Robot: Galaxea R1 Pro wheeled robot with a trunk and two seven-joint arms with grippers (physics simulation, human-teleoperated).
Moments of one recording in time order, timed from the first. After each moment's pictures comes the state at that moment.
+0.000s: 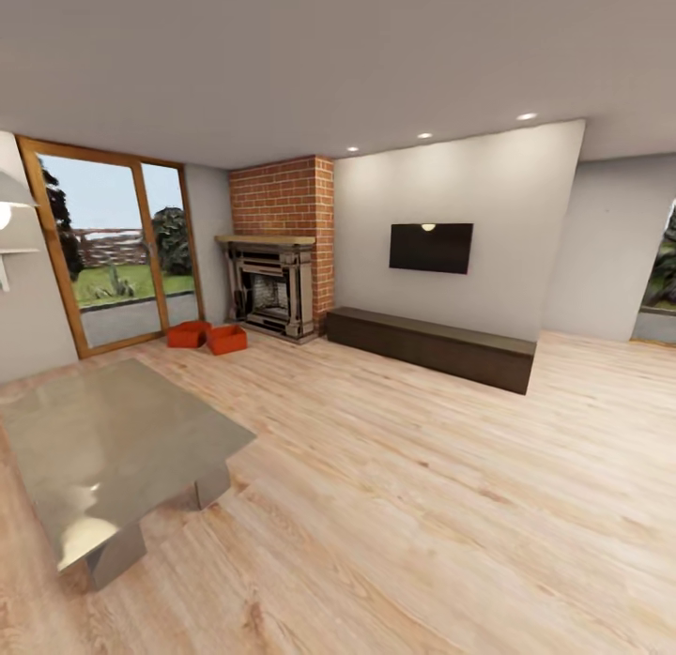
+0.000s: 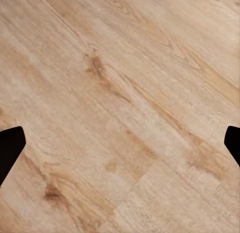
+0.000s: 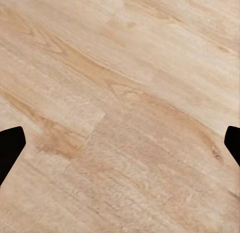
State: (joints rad) left arm -0.31 -0.04 -0.06 0.08 0.21 -0.53 -0.03; right arm 0.02 -0.06 0.07 -0.52 -0.08 -0.26 -0.09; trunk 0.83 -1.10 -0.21
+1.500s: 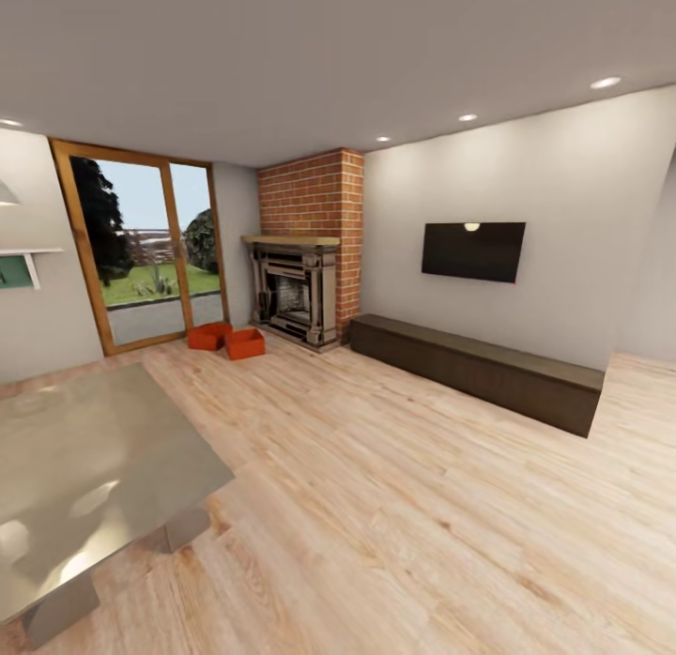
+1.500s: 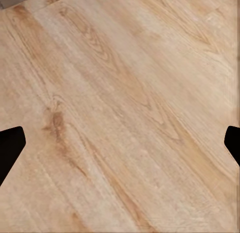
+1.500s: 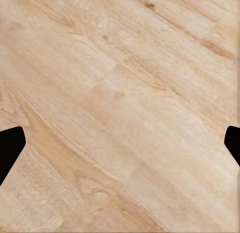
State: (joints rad) left arm -0.31 -0.04 -0.06 0.07 0.21 -0.53 -0.03; right arm 0.02 -0.06 0.07 -0.52 -0.08 -0.26 -0.09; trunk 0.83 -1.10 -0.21
